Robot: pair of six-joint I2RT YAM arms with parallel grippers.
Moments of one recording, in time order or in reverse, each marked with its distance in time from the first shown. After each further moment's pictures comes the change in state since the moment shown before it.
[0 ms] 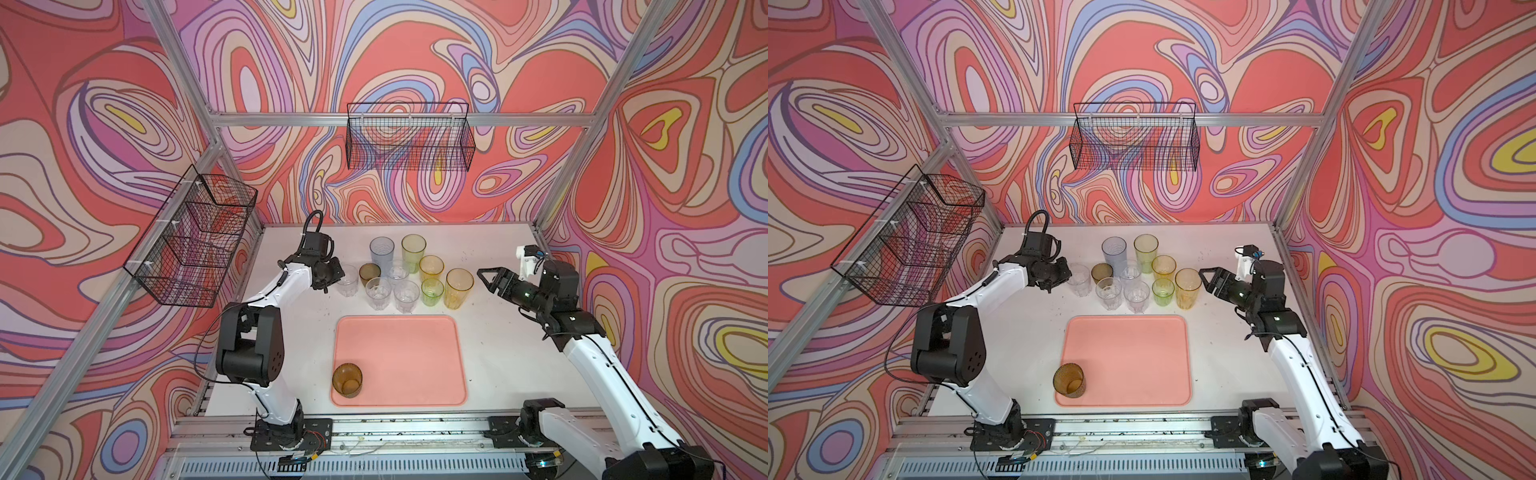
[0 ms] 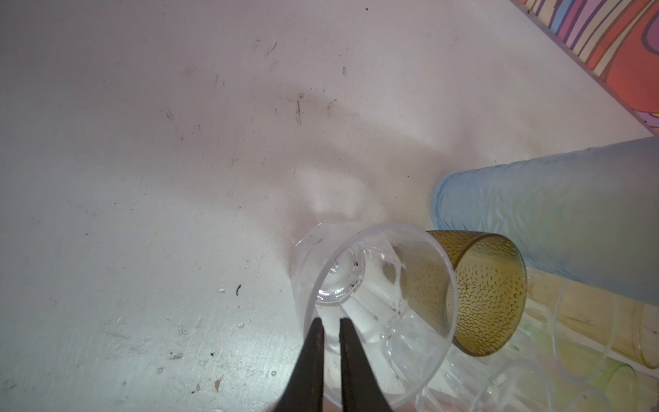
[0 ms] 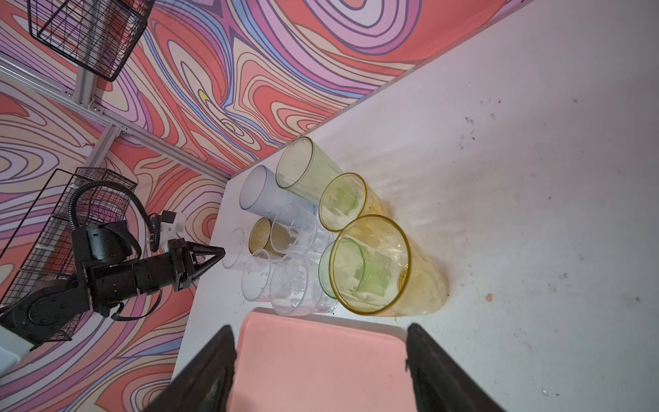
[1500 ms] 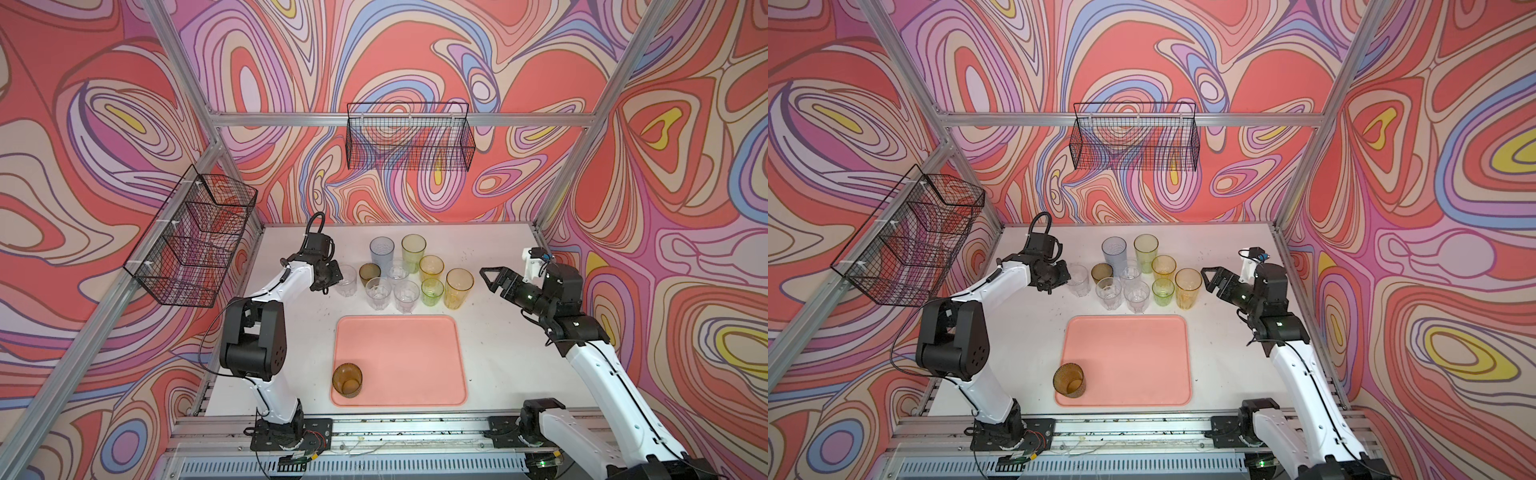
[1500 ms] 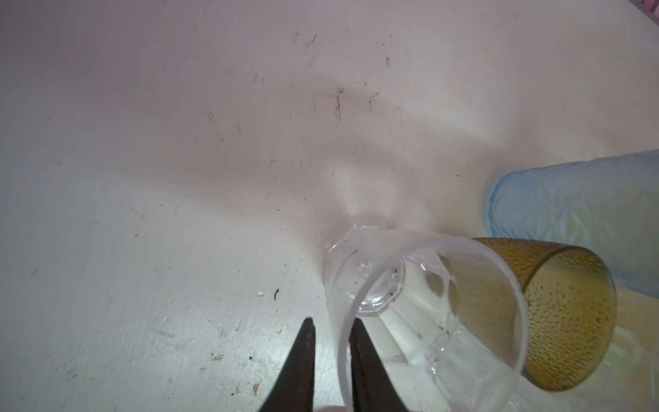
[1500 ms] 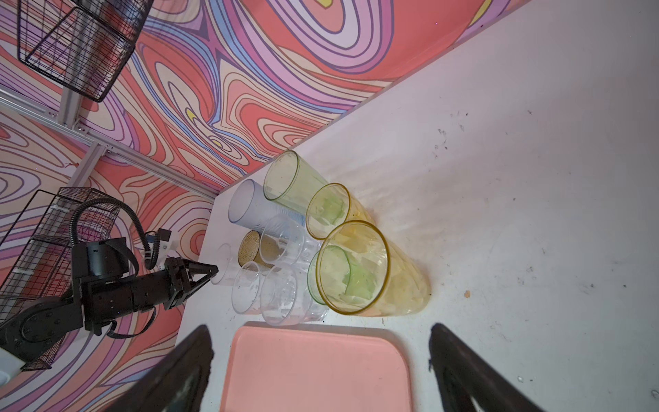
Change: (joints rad) left arm 0.000 0.046 0.025 -0.045 -0.089 0.052; right arm 0.000 -0.064 -0.019 -0.010 0.082 0.023
